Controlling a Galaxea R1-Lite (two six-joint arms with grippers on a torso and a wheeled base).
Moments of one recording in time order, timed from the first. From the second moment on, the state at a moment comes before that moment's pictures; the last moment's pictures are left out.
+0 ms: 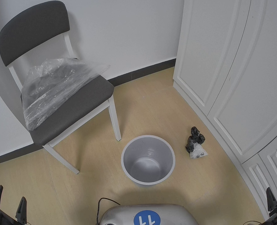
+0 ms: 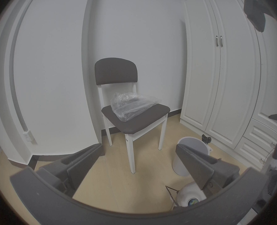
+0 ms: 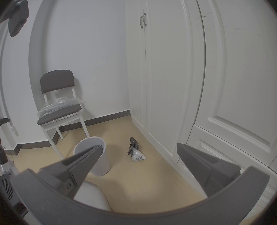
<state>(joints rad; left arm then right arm) -0.01 0.02 -0.02 0.01 0.01 0.00 0.00 0.02 -0.02 0.00 -0.02 0.02</state>
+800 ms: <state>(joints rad) -0.01 0.02 -0.02 0.01 0.01 0.00 0.00 0.02 -0.02 0.00 -0.01 0.01</state>
